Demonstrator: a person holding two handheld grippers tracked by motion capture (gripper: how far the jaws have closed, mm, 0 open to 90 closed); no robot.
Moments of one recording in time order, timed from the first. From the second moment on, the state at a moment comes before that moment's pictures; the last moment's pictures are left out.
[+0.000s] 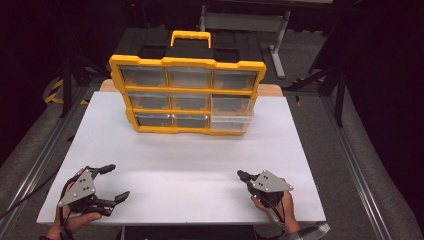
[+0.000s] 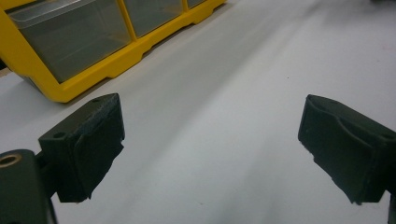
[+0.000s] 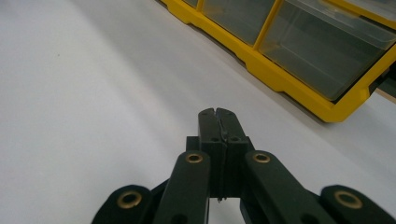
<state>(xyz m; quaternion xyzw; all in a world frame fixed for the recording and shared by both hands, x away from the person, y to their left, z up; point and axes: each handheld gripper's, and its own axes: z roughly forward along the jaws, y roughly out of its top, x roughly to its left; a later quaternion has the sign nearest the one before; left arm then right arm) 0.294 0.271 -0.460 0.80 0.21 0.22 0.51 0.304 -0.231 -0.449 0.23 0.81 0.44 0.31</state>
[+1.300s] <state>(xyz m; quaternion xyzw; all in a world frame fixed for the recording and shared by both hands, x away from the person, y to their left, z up) 0.297 0.267 -0.459 0.80 0.20 0.22 0.51 0.321 -0.226 -0.402 0.27 0.76 0.46 0.38</state>
